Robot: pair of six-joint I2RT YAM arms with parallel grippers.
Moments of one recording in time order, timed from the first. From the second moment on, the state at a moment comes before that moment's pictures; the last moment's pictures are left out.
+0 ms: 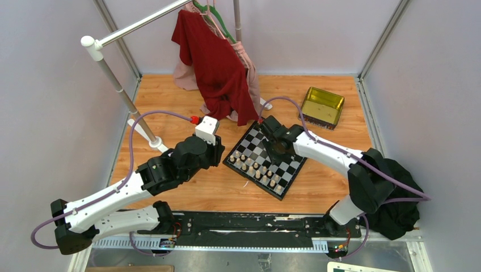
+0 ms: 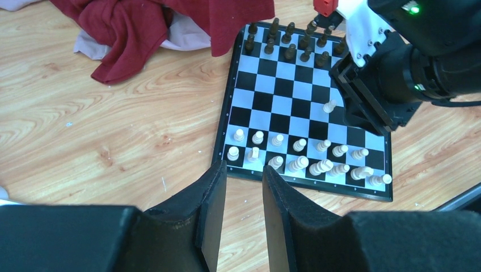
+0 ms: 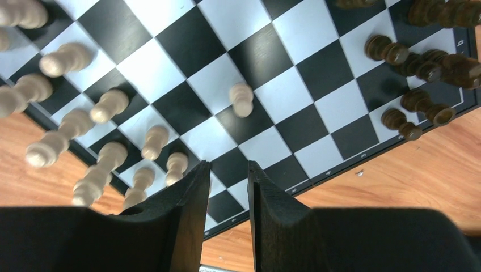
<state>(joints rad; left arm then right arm) -1.03 0.86 0.88 -0.45 -0.50 -0.34 0.76 1.52 1.08 -0.76 0.18 0.28</state>
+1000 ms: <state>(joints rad) -1.03 0.88 0.88 -0.45 -0.50 -0.34 0.65 1.69 1.12 -0.64 0.10 0.19</state>
